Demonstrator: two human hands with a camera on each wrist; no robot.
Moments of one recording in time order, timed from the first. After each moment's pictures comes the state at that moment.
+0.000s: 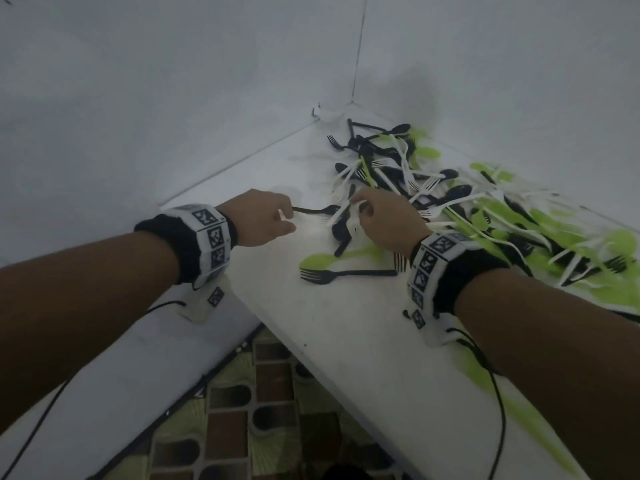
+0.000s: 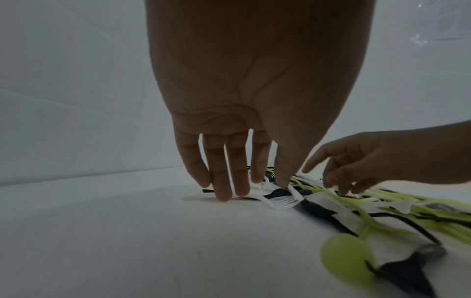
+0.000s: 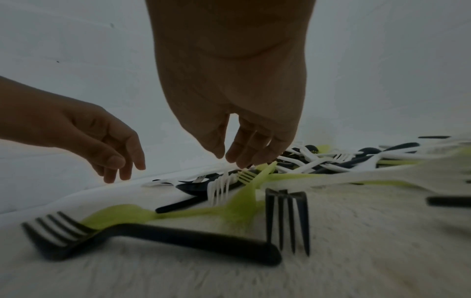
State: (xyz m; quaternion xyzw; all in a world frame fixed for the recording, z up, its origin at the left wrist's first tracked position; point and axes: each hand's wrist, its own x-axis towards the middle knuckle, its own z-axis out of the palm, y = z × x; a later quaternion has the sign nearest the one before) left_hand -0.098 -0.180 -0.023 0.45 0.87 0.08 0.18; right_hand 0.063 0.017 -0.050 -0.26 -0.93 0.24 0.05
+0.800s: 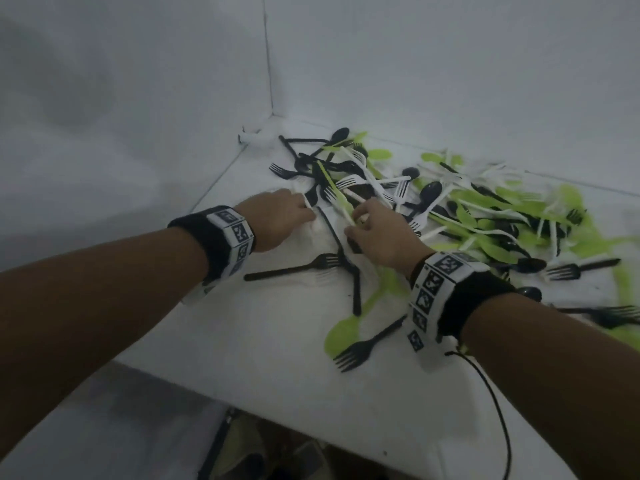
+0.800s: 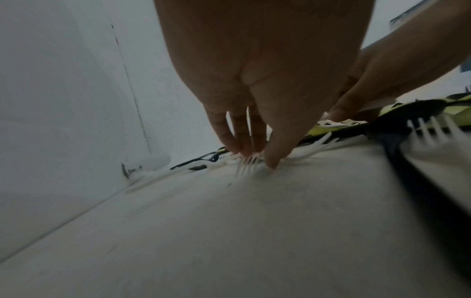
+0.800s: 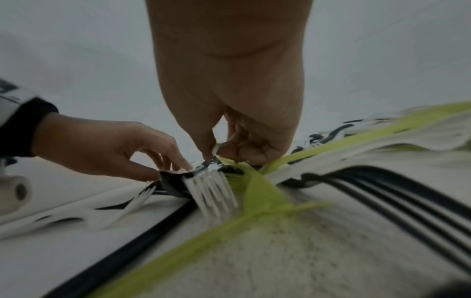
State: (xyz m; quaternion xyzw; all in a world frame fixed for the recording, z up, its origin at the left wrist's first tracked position) left_hand -0.212 -0.032 -0.055 0.80 0.60 -0.08 -0.01; right_hand 0.010 0.035 -0.069 -0.49 -0.80 0.31 0.12
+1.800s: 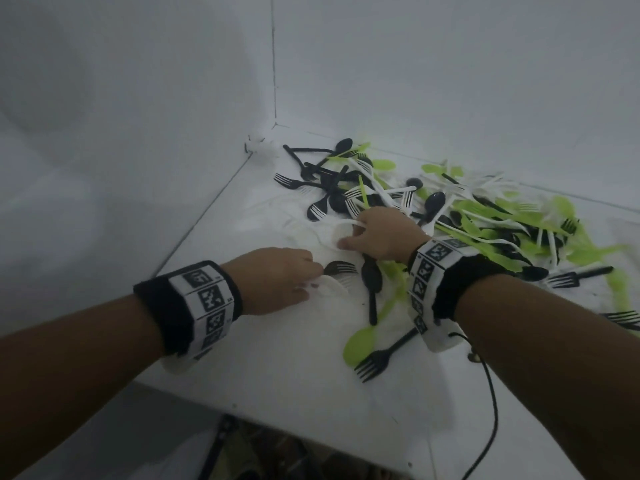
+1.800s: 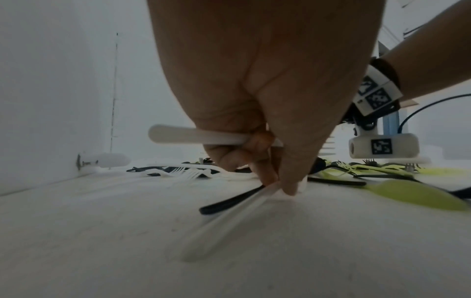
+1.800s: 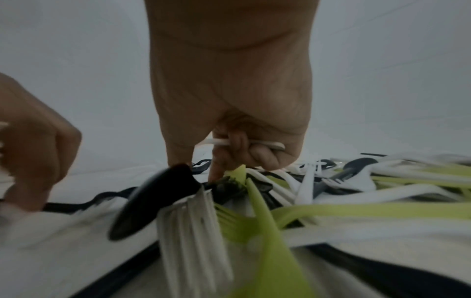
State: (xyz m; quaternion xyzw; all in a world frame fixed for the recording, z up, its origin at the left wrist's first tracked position) left_hand -0.199 -0.103 -0.060 0.82 0.56 -0.01 0.14; right_hand -0.019 0.056 -0.059 -0.46 -0.87 0.17 -0.04
